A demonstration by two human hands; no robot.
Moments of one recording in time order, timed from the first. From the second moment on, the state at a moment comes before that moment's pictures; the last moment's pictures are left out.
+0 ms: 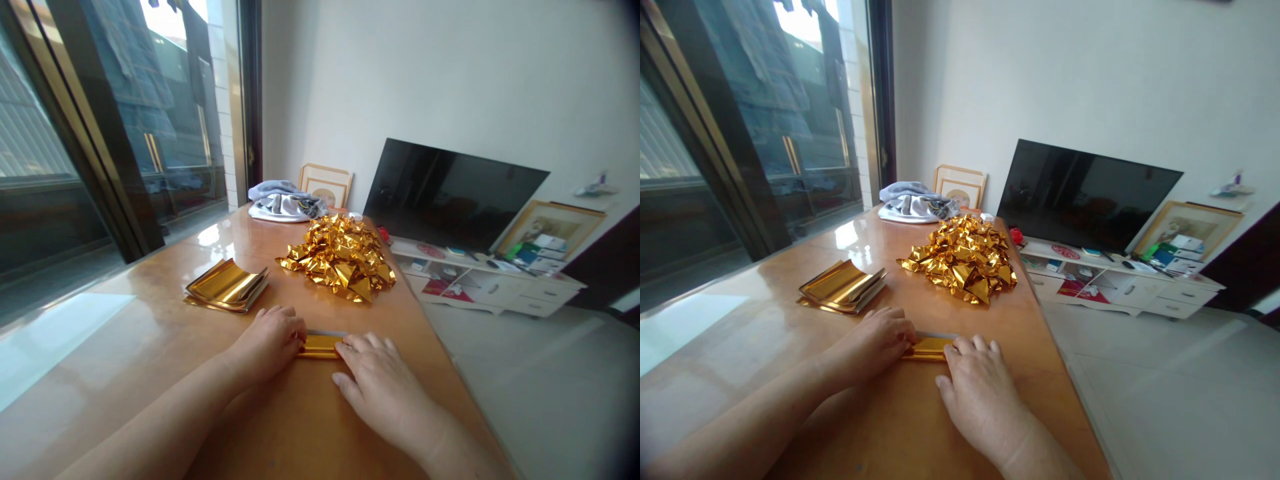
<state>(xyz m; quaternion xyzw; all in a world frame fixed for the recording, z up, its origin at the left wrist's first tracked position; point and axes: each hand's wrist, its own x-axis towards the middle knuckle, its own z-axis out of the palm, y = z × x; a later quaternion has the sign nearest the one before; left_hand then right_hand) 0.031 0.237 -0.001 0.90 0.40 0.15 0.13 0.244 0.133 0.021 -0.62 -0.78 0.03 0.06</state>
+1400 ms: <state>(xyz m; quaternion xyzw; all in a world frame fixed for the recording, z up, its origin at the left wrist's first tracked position) 0.038 0.220 0.018 0.94 0.30 0.10 0.11 0.259 0.134 0.035 -0.62 -0.78 0.06 0.04</state>
